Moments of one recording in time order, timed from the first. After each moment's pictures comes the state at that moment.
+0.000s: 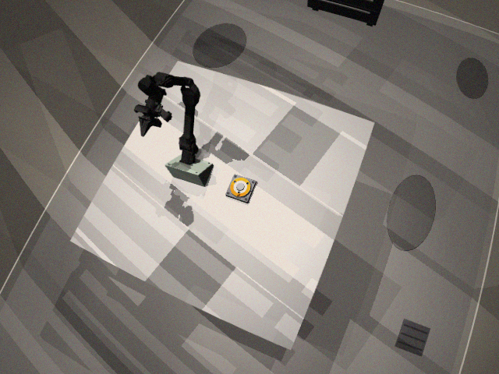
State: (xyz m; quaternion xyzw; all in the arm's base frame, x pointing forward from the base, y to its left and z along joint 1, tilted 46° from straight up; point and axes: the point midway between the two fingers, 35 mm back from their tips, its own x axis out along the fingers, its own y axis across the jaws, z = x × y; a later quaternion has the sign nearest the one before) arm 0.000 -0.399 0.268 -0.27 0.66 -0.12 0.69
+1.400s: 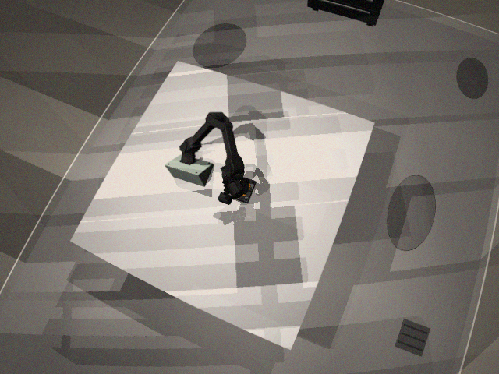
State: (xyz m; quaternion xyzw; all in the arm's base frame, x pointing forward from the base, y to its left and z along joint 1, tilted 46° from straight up) arm 0.307 -0.074 -0.022 0.25 0.66 0.28 0.65
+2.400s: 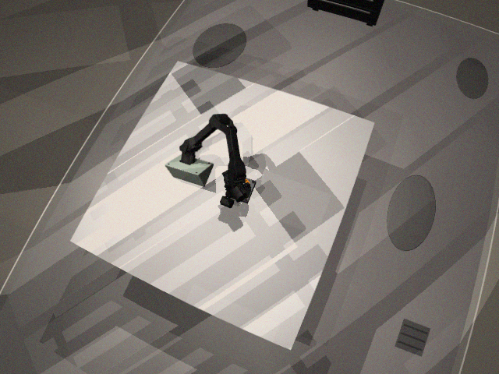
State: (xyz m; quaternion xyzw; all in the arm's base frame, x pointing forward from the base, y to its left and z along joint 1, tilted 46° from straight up) arm 0.306 -0.036 -0.057 0.27 0.67 0.28 0.64
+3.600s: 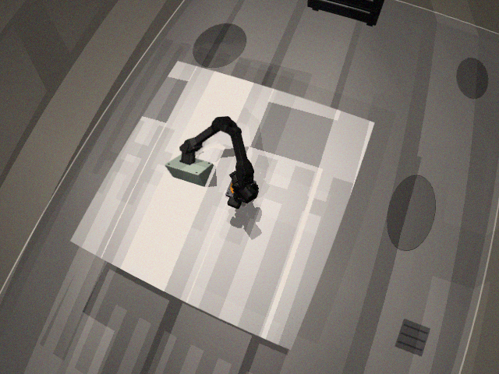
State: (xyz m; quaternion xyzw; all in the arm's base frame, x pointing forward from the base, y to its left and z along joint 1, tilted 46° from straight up) arm 0.342 -0.028 -0.051 0.27 0.67 0.27 0.64
